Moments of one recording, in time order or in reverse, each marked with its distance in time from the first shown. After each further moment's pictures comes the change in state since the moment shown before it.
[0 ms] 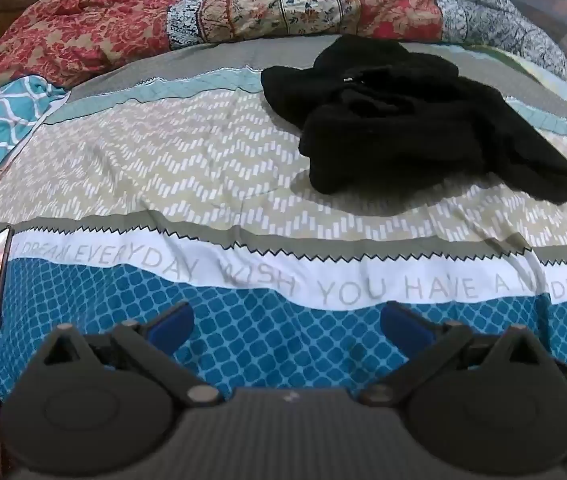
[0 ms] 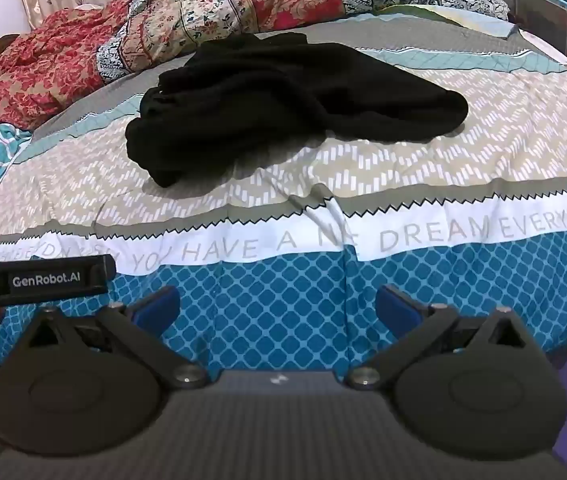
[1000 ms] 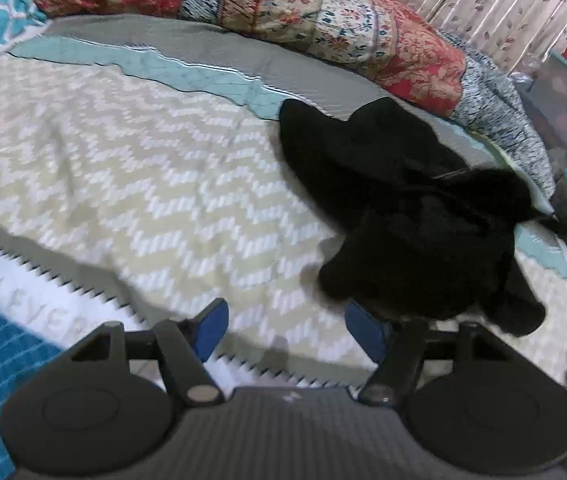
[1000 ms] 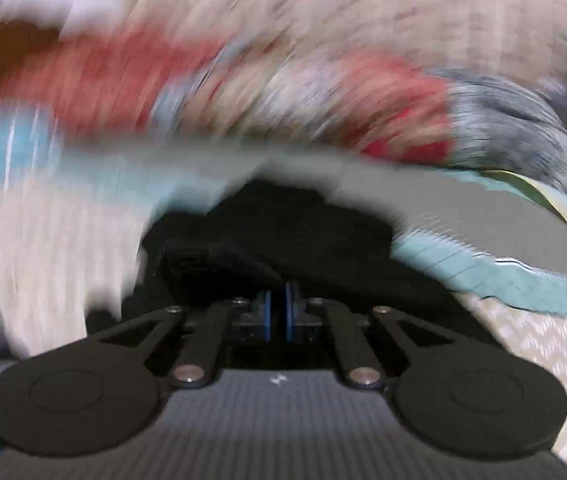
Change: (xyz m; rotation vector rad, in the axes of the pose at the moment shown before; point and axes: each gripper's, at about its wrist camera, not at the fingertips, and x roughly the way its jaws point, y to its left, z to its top) left arm 0.063 0.088 0.074 -0.316 0.003 -0.315; right arm 0.047 -0.020 0.167 -0.199 -0.372 0.069
